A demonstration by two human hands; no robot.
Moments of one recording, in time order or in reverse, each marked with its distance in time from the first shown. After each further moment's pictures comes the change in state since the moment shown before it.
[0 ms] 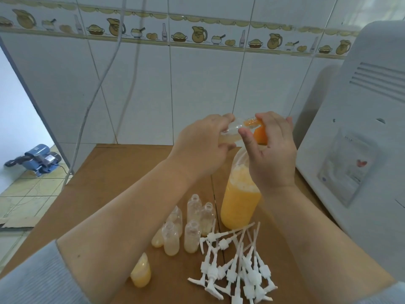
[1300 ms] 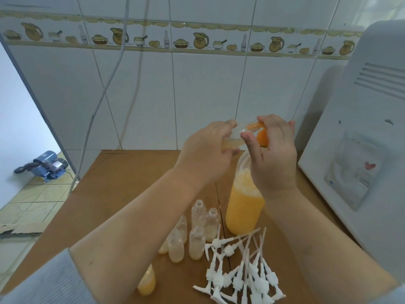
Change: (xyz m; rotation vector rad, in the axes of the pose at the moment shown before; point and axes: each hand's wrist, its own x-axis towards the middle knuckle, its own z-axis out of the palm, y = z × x) left_hand 0.002 -0.001 0.008 -0.055 0.015 -0.052; right_hand 0.001 0.005 0.011 -0.009 0.045 -0.028
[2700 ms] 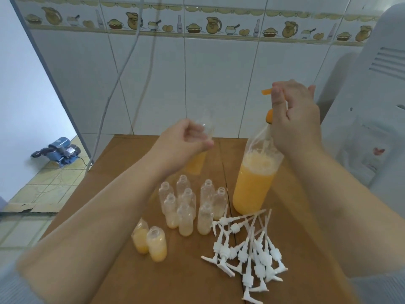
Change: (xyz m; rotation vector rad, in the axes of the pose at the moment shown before) left_hand -0.057 -0.033 -0.039 -0.544 -0.117 -0.468; right_hand 0.031 -0.003 -0.025 0.123 -0.180 0.098
